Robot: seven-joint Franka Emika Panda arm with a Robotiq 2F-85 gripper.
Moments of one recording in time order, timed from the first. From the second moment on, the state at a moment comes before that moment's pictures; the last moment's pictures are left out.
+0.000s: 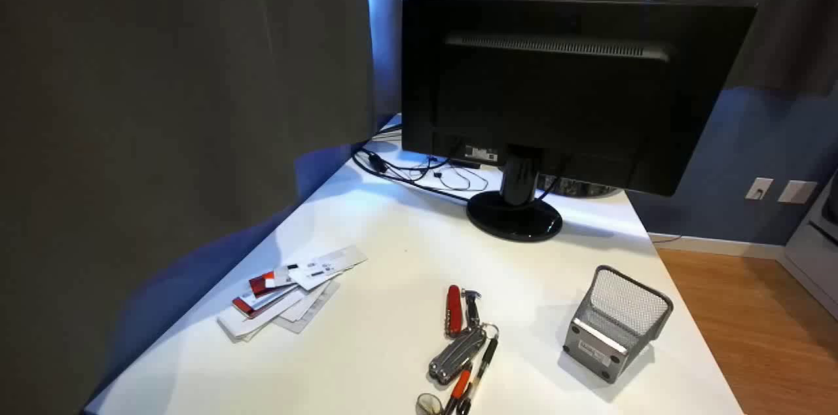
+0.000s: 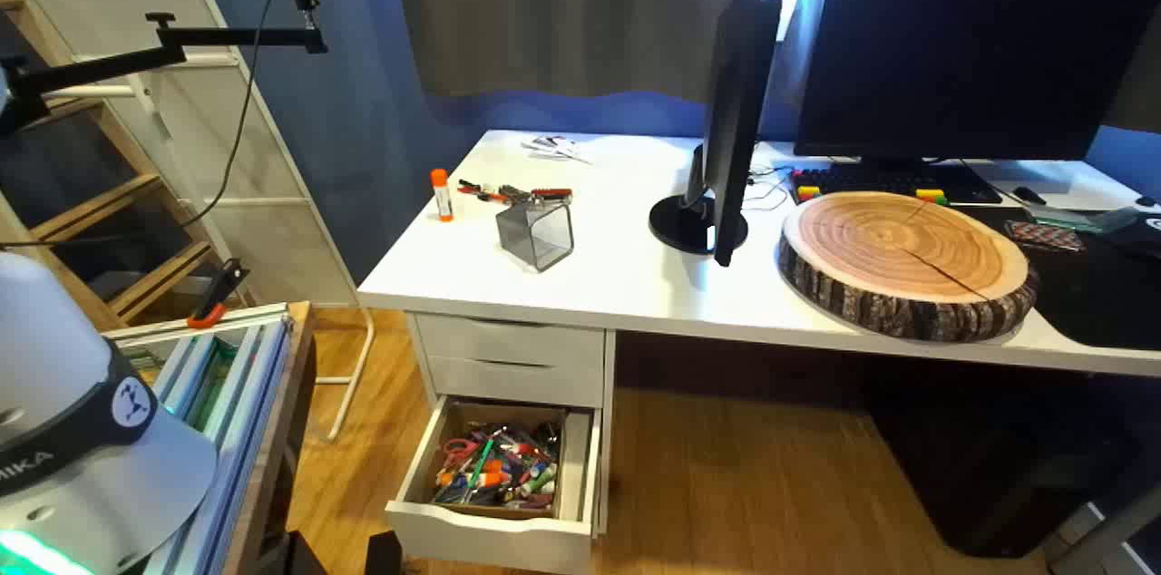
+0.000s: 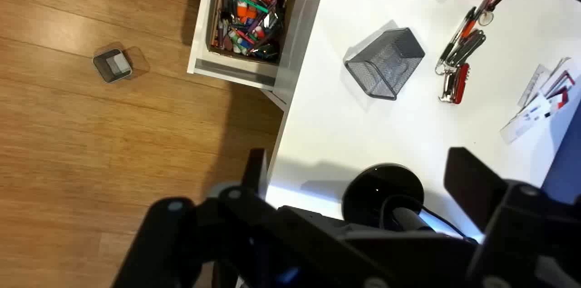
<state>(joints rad) 0.08 -0.43 0.04 -2.18 0.27 1.74 0.20</state>
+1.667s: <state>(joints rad) 0.12 -0.08 0.08 -2.30 0.27 1.80 -0.29</state>
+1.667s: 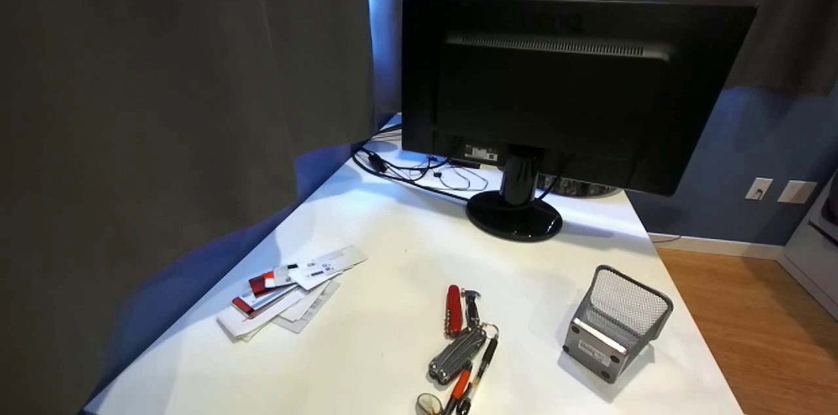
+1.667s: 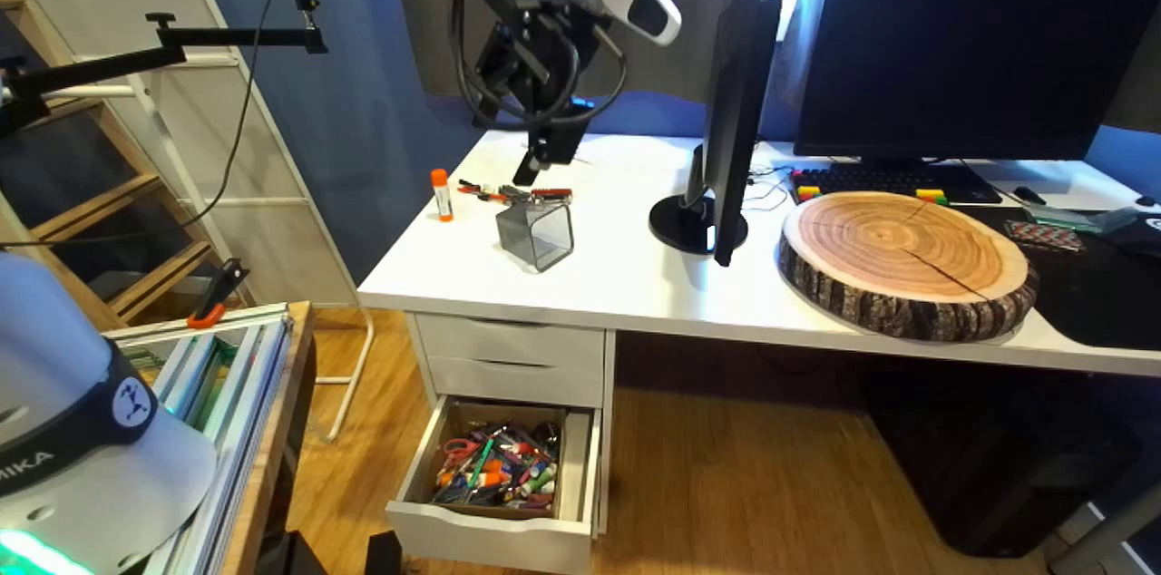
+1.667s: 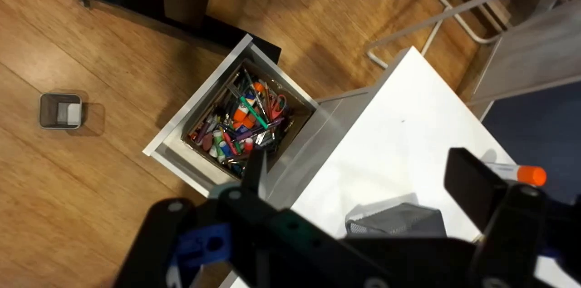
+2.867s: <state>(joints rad) 0.13 0.16 0.12 -2.38 0.29 2.07 -0.56</state>
